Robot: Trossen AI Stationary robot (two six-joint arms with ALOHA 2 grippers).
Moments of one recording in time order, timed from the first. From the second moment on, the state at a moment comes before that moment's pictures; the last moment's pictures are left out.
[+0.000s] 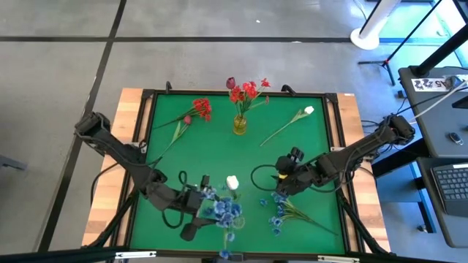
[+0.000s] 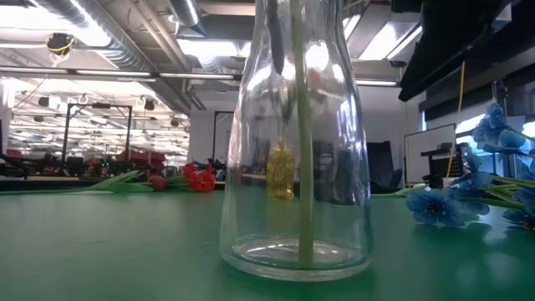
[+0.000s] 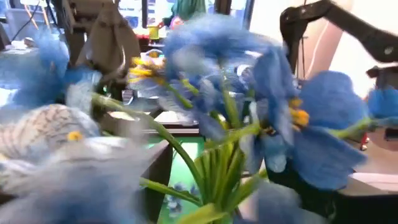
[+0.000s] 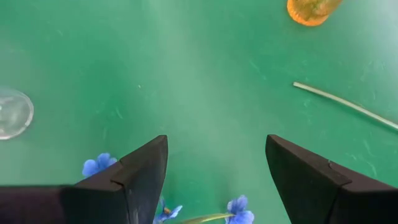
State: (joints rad) left arm -0.65 1.49 1.03 0.36 -0.49 -0.17; right arm 0.48 1.37 1.01 -0.73 0.49 0.77
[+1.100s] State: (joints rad) left arm -0.62 1.52 1.03 0.23 -0.50 -0.31; right arm 0.48 1.35 1.01 -0.73 0.57 0.72
